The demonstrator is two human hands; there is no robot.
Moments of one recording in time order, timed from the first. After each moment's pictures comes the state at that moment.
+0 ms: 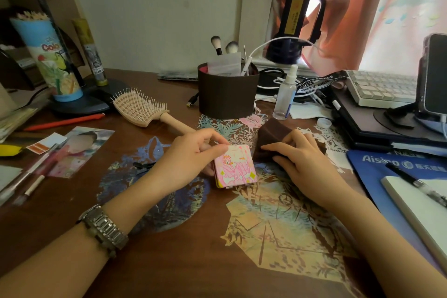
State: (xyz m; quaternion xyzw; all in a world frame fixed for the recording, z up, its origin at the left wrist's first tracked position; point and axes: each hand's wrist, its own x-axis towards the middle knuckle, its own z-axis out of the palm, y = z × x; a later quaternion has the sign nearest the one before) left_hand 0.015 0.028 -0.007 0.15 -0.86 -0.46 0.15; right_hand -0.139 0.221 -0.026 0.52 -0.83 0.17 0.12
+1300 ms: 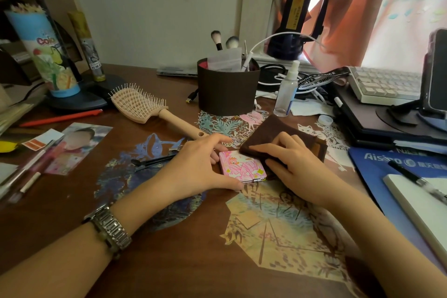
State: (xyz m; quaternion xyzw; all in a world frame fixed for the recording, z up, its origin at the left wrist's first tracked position) left_hand 0.012 0.035 -0.017 0.13 -0.93 -0.33 0.10; right_hand -0.129 0.212 -0.018 0.56 -0.81 0.16 0.02
